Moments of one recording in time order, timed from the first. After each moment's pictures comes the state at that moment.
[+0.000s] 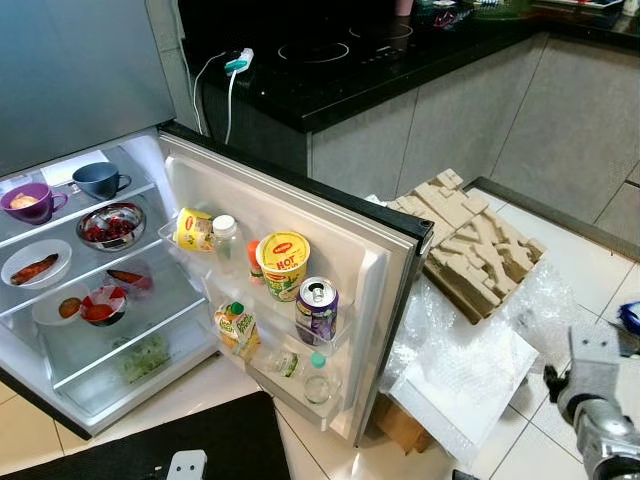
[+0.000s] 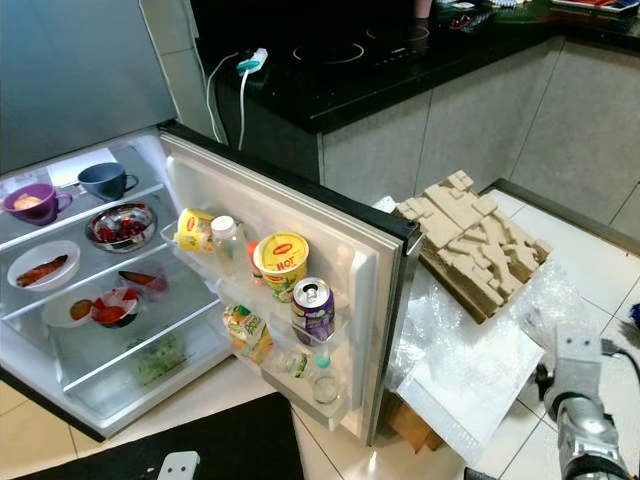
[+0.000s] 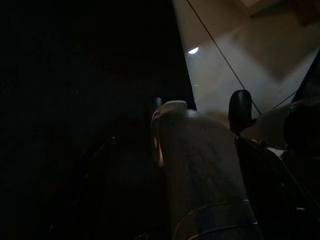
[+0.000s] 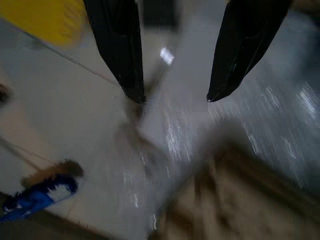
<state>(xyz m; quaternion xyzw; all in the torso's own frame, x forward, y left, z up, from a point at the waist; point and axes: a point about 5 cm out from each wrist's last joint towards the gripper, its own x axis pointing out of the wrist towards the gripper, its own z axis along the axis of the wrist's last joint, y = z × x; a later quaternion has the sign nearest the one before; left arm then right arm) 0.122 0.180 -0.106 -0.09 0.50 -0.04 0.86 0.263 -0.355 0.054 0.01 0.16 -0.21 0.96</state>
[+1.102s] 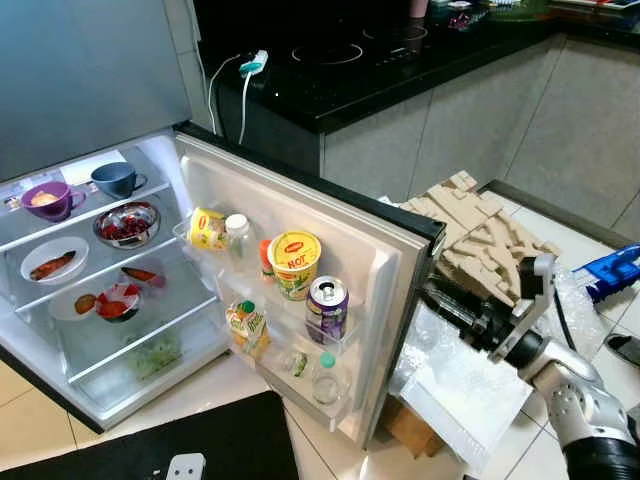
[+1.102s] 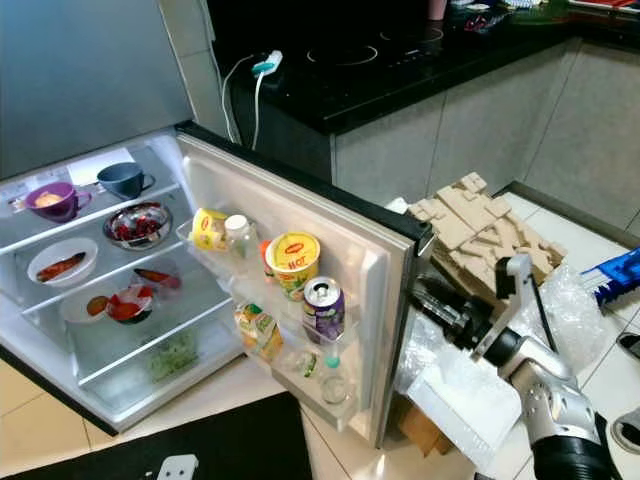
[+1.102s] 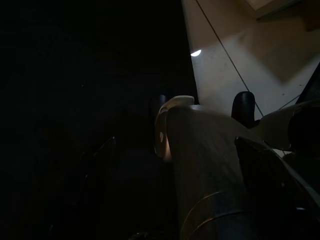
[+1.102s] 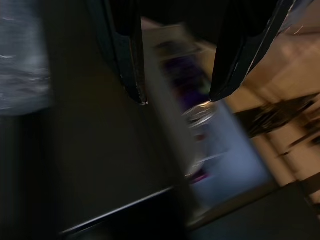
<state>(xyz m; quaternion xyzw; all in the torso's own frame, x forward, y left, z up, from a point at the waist) 0.119 0.181 -0.106 -0.09 0.51 -0.04 0.86 0.275 -0.223 0.117 0.15 0.02 0.43 0.89</state>
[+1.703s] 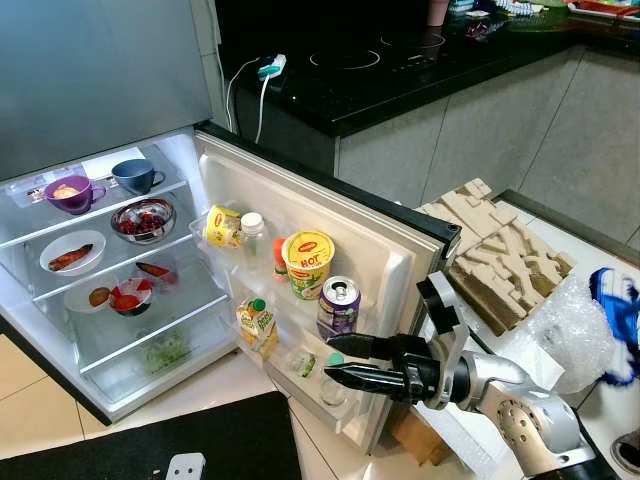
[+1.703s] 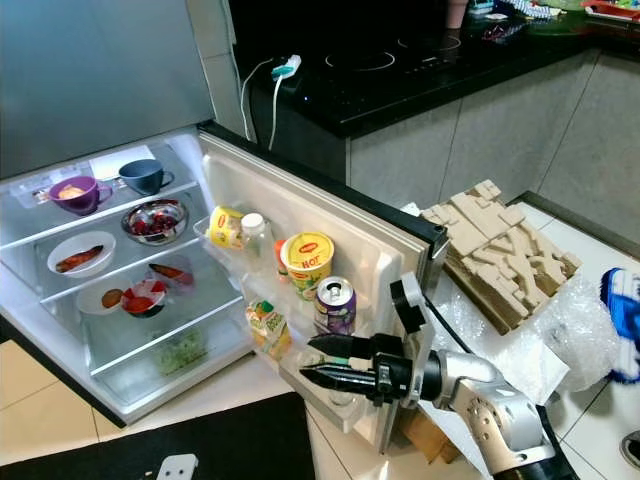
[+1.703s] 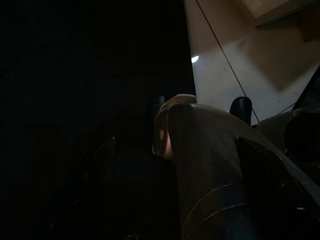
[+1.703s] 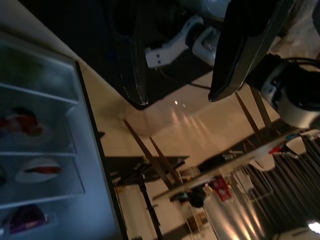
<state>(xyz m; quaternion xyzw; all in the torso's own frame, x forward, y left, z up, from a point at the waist) 0.119 0.180 -0.106 -0.09 0.50 -0.04 0.86 0.238 -0.134 0.122 0.13 0.10 0.64 0.75</state>
